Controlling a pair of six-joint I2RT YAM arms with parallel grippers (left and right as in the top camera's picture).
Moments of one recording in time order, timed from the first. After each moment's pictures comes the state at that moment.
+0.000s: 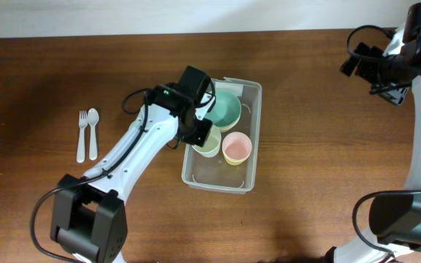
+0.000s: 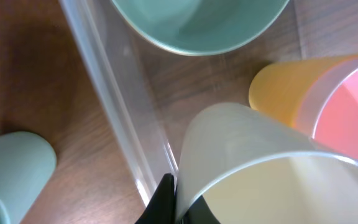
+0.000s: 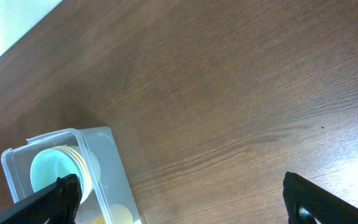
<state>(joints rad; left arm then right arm) -0.48 1.84 1.51 -1.01 0.06 -0.04 -0.24 1.82 2.01 -1.32 -0.18 0.33</state>
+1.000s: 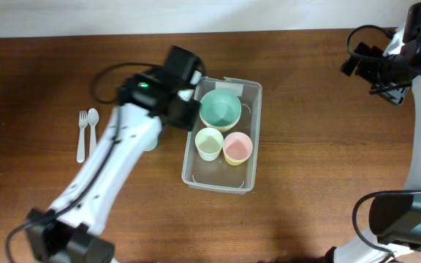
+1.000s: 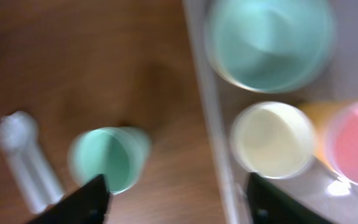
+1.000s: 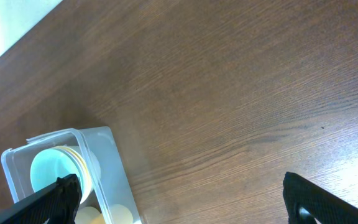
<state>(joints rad) -0.45 1.72 1.71 -1.16 -0.18 -0.07 -0.24 1.82 2.01 -1.32 -0.18 0.33</state>
